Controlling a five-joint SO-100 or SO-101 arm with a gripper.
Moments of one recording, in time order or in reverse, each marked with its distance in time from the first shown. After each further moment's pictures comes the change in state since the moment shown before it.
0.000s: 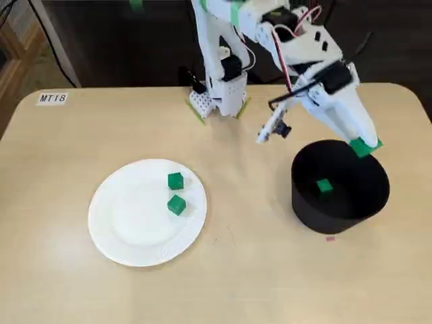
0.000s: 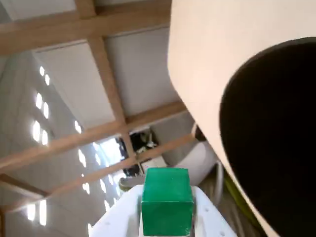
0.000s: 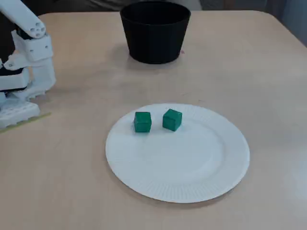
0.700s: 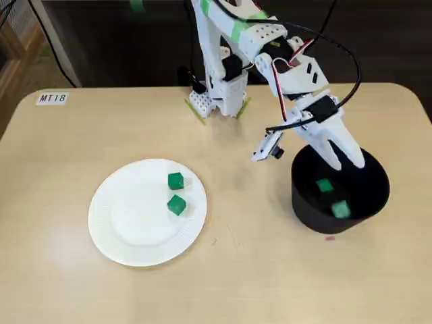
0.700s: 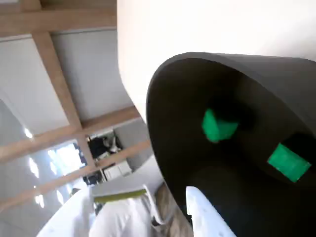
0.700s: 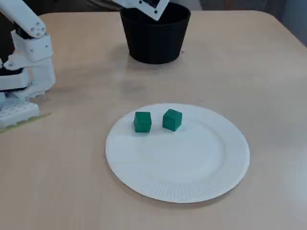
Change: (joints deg) arm -0.8 -1.1 5.9 3.5 -3.8
